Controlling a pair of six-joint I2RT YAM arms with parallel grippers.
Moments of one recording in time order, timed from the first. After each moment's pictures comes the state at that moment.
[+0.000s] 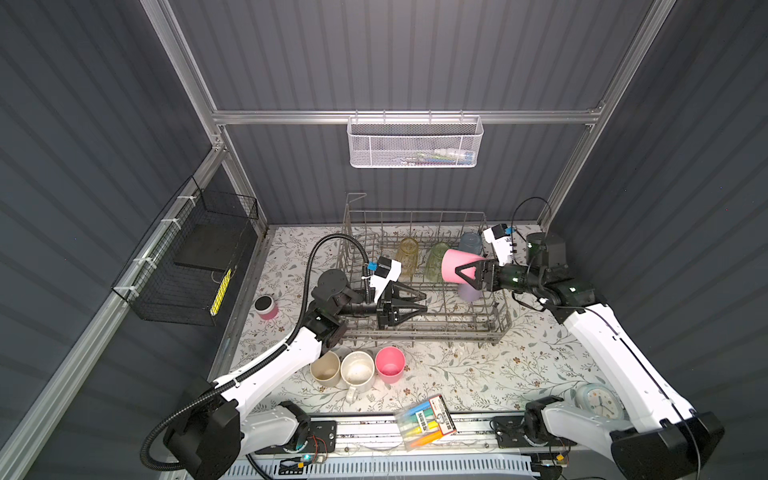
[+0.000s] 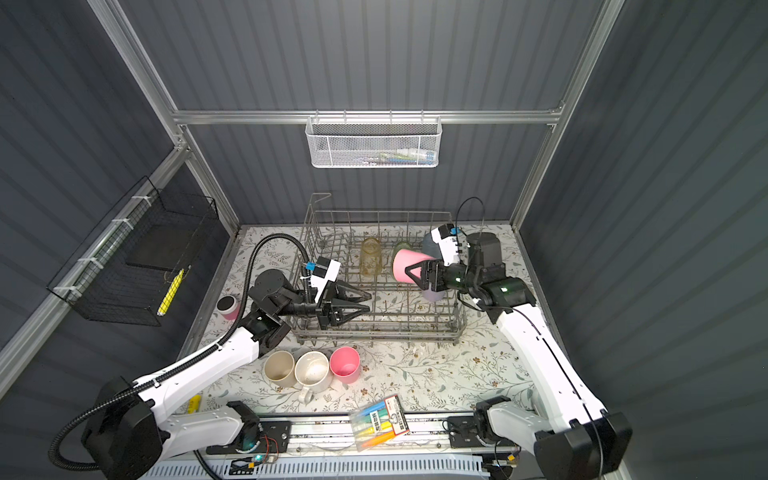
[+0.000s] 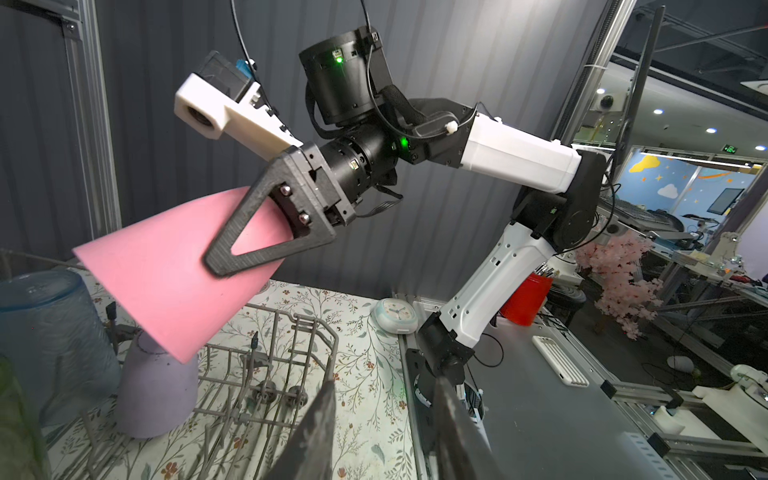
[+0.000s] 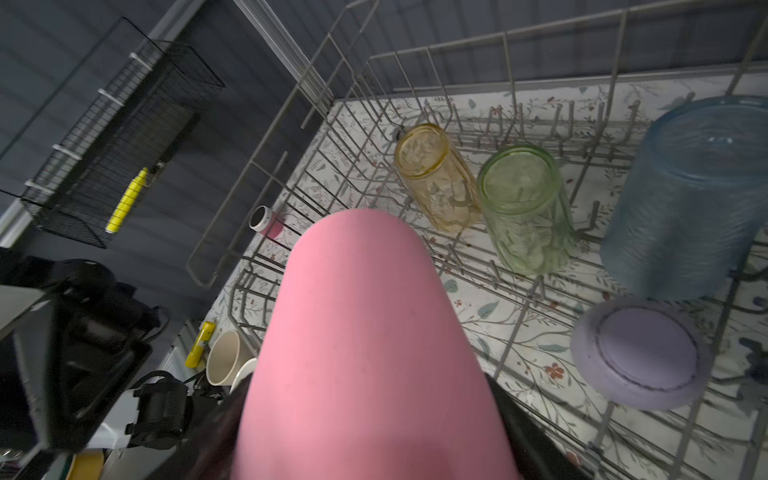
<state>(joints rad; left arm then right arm) -0.65 1.20 0.78 0.54 1.01 -0.33 0.28 1.19 1.19 -0.61 -0.53 0.24</state>
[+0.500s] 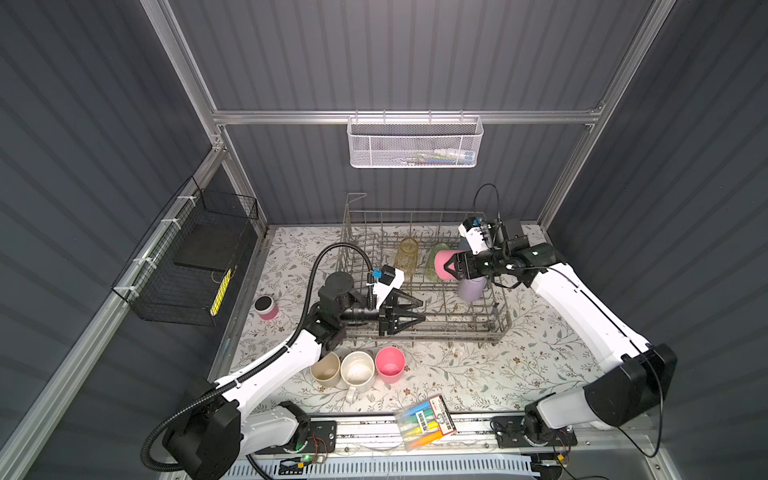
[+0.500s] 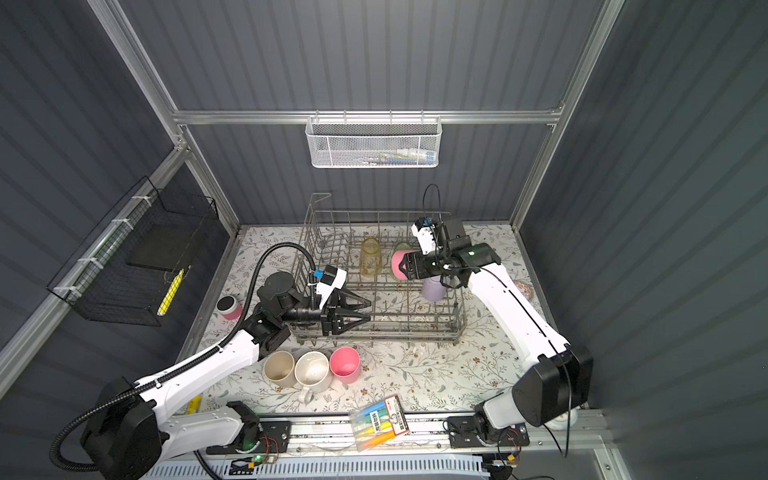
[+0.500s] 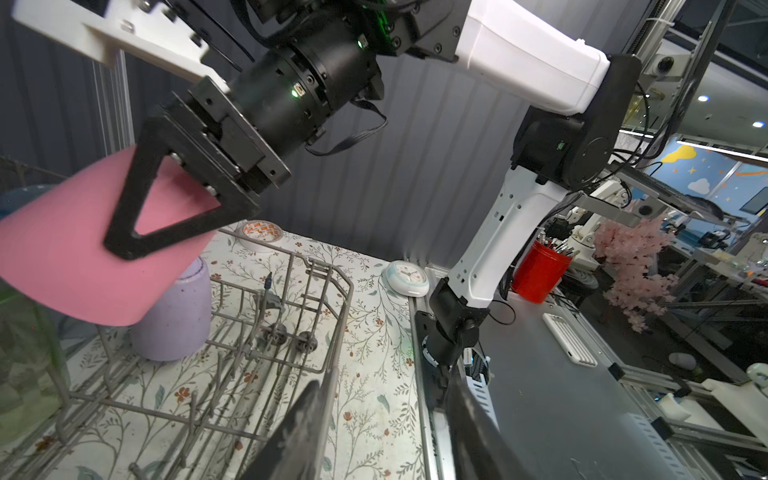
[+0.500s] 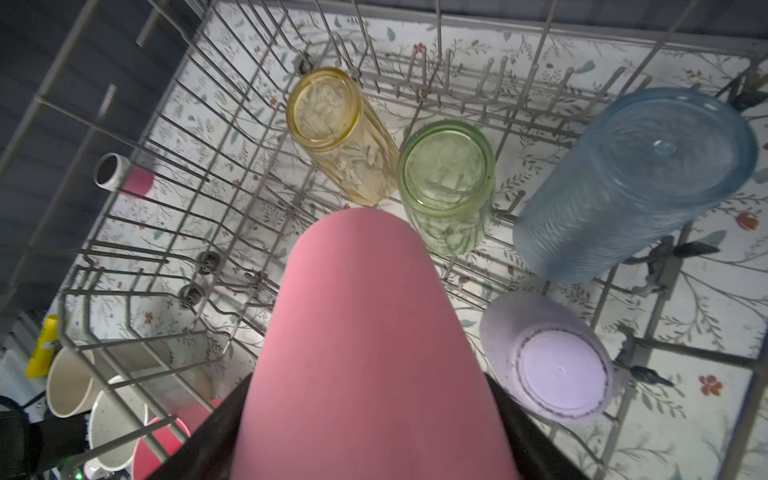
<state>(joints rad) -0.65 1.20 0.75 0.38 0.98 -0.22 0.40 1.50 1.48 -0.84 -0.22 0.11</state>
